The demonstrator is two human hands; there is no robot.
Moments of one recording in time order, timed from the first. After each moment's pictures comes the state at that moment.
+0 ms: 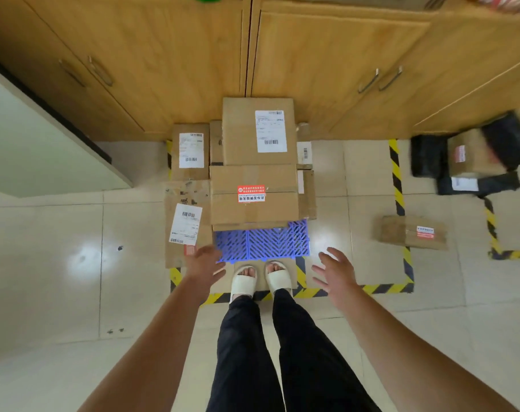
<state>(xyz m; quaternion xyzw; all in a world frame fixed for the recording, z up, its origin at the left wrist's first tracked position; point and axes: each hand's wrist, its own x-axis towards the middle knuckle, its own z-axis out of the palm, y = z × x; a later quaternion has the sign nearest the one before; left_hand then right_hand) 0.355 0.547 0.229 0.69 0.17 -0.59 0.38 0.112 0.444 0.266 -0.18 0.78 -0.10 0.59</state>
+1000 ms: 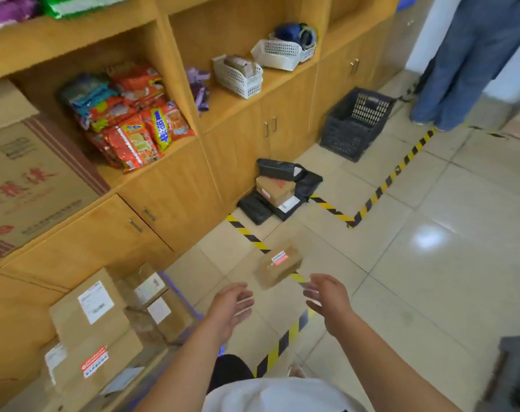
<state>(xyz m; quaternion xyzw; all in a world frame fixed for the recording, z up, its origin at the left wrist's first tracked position) -0.181 0.406 0.435 0.64 -0.22 -0.70 0.23 -0.393 0.466 0.464 -0.01 0.71 -0.45 0.55</state>
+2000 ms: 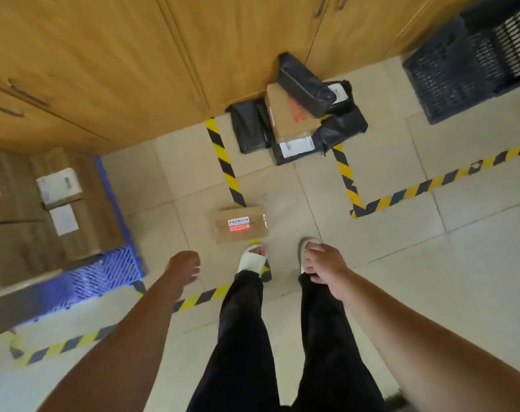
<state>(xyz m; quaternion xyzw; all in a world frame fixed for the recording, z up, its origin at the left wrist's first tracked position) -0.349 0.166 0.185 0.79 -0.02 -0.60 0.10 -0.645 0.114 0.249 -0.22 0.78 0.01 0.59</state>
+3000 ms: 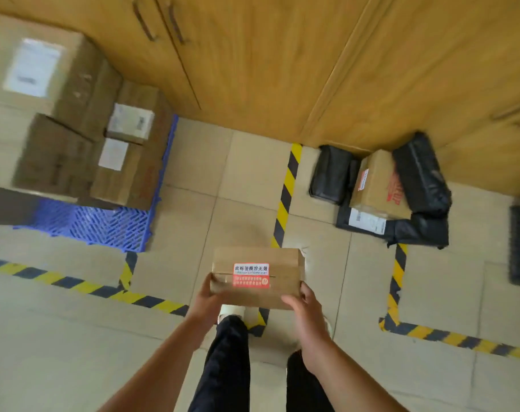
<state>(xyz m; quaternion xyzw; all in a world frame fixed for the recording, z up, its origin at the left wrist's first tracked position) -0.357 0.242 0.049 0.73 0.14 -0.58 0.33 -0.510 0.107 0.147 -0.36 0.69 0.07 0.63</state>
